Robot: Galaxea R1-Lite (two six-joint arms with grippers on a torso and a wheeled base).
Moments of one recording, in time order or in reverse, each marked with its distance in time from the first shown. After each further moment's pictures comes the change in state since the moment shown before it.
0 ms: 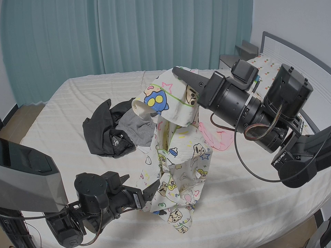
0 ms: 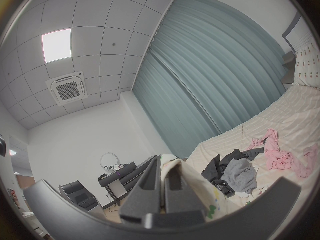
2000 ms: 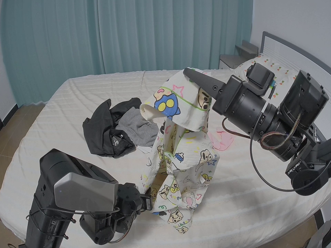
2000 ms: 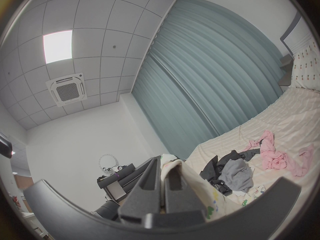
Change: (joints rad) left arm 0.017 0.408 -0.185 0.000 0.218 0.043; right arm -0.009 -0.087 0.116 -0.036 -0.033 -0.009
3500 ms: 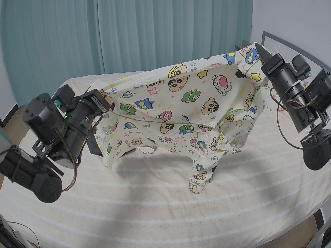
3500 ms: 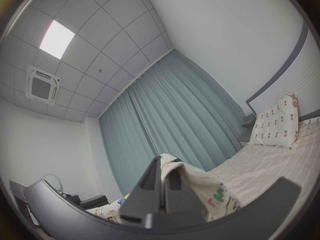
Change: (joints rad) left arm 0.199 -0.734 -0.149 0.114 -0.059 0.034; right arm -0.304 -0.043 0.049 -0.208 -0.229 -0.108
